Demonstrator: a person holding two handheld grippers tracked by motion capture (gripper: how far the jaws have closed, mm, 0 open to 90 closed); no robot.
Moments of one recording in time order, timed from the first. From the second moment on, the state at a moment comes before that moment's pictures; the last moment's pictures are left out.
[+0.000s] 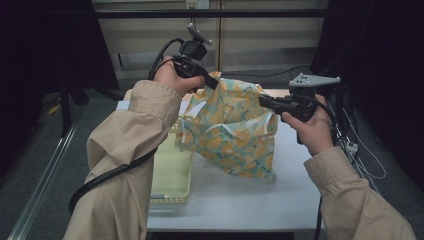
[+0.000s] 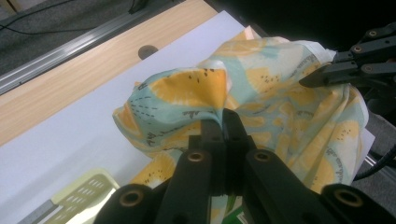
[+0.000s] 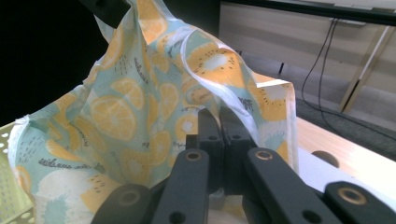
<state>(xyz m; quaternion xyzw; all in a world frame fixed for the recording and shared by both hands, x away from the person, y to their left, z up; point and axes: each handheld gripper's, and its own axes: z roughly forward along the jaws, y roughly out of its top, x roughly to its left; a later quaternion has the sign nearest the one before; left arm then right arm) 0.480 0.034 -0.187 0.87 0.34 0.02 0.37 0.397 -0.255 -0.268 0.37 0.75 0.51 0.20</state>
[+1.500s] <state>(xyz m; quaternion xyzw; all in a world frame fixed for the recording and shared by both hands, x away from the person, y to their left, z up) 0.401 0.181 -0.316 0.85 0.32 0.06 0.41 0.336 -0.276 -0.363 0.42 0.75 0.49 0.14</state>
